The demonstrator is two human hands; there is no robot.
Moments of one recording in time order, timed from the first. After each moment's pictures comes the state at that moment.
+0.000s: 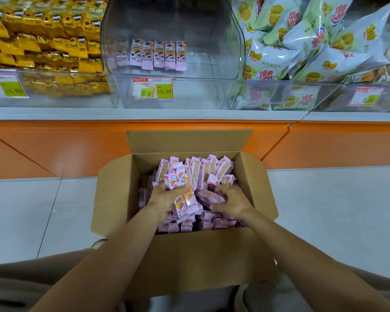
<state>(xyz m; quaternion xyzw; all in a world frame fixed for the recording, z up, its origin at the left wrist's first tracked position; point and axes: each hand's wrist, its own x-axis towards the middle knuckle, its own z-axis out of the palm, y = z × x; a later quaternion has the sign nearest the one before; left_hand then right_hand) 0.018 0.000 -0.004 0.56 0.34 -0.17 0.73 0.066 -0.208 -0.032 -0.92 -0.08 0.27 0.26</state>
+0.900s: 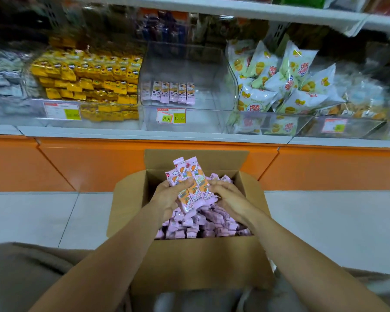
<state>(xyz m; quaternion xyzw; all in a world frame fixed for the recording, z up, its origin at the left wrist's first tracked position) -0.002 0.012 0.064 0.53 0.25 -0.11 0.80 0.033 -0.167 0.074 -0.70 0.02 0.31 0.64</state>
